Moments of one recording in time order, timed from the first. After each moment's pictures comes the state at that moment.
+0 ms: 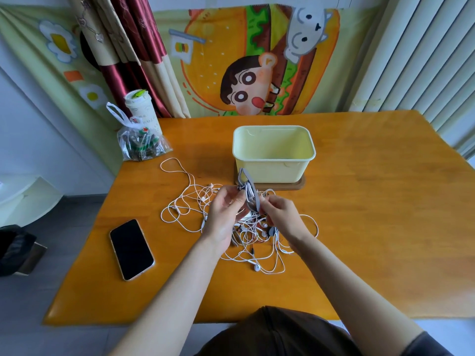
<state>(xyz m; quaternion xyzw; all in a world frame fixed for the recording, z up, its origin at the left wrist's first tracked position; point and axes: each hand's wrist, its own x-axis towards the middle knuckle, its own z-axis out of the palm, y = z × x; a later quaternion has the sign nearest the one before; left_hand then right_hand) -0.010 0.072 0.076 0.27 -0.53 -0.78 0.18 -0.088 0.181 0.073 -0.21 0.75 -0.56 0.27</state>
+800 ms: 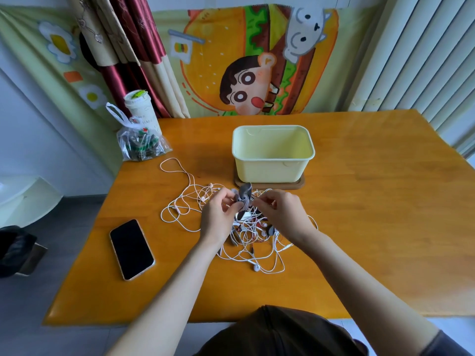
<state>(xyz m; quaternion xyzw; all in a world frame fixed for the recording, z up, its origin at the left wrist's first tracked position) -0.006 0.057 0.054 0.29 -0.82 -0.45 0.23 -0.091 0.186 0.089 -0.37 0.84 -0.39 0.09</state>
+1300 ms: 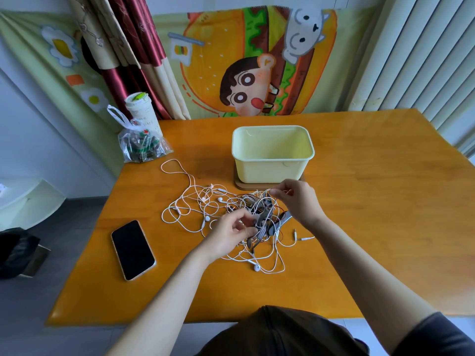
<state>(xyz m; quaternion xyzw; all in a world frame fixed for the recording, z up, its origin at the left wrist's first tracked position) 0.012 0.066 0.054 0.13 -0.80 -0.58 0.01 -0.129 0.196 0.083 -0.28 0.85 -0.44 0.11</state>
